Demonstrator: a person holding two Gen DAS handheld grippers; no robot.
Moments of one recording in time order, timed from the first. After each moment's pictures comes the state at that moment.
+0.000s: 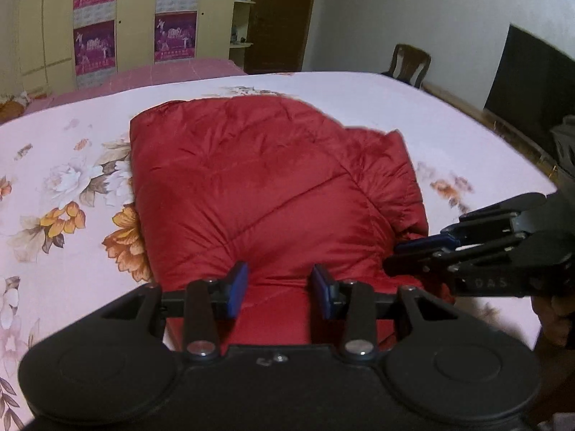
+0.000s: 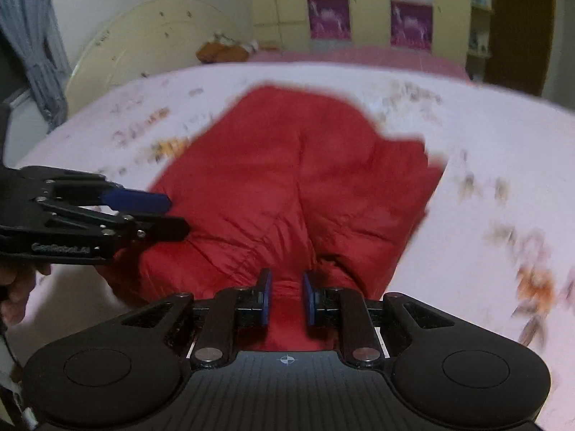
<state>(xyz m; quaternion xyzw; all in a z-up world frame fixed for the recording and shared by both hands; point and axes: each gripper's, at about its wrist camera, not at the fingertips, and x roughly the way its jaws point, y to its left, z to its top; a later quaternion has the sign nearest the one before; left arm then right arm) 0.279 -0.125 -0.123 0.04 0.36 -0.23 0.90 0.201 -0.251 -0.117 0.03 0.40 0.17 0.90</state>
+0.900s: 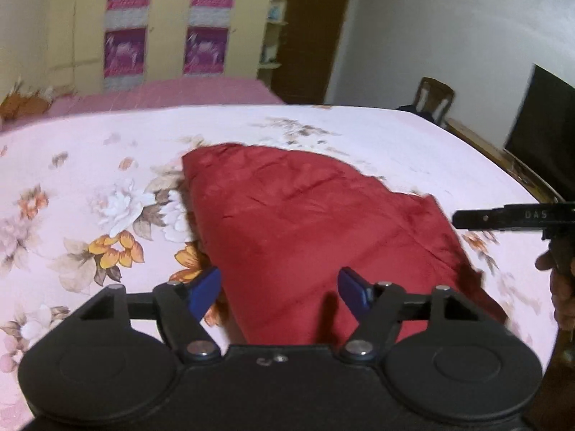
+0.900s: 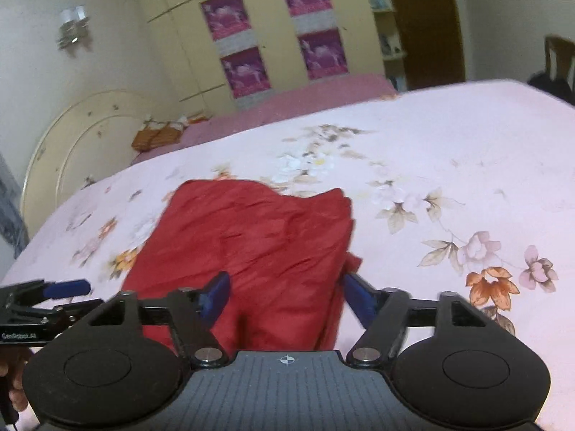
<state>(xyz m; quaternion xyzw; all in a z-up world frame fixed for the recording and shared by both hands) 0.313 -0.068 -0.096 -0.02 0.35 -0.20 0.92 0.226 -0.312 -0.076 0.17 0.33 0.05 0.93</state>
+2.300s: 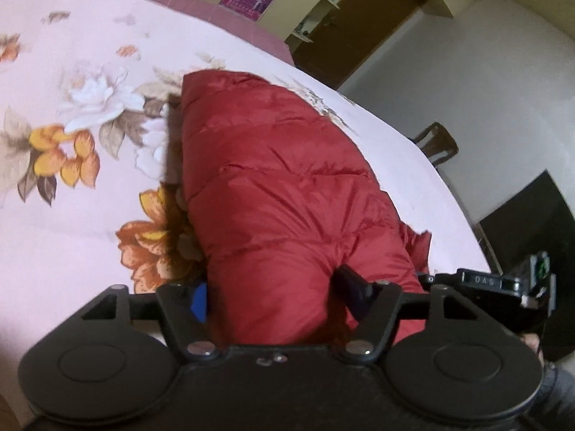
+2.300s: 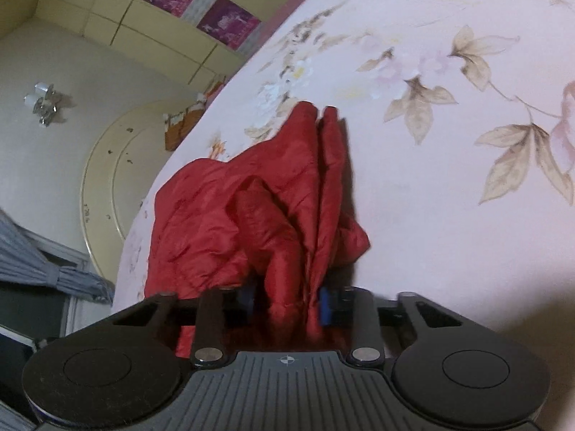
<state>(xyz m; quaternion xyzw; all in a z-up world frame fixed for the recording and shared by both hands) 0.368 -0.053 -0.147 -0.22 0.42 -0.21 0.85 0.302 -0.370 -0.155 0.38 0.42 0.15 0.81</state>
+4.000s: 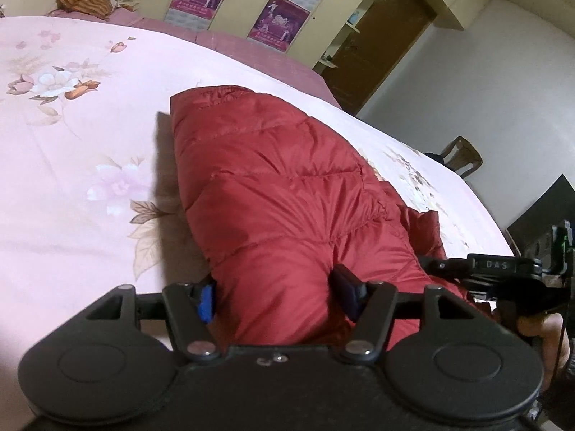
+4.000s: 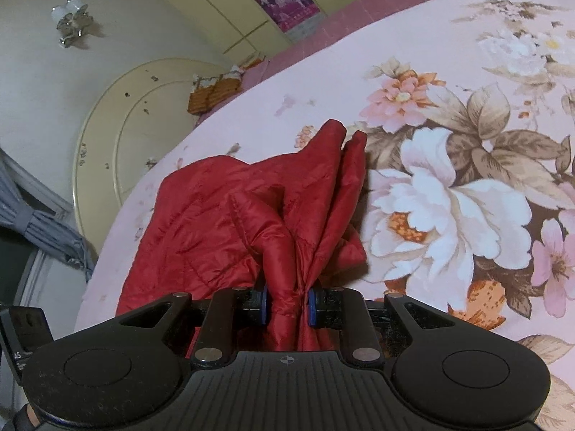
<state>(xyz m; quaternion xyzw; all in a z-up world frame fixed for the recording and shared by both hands) 0.401 0.185 -0.139 -0.19 0.40 -0.18 0.88 0.409 -0.081 -0.146 0.30 0.41 0.18 0.84</state>
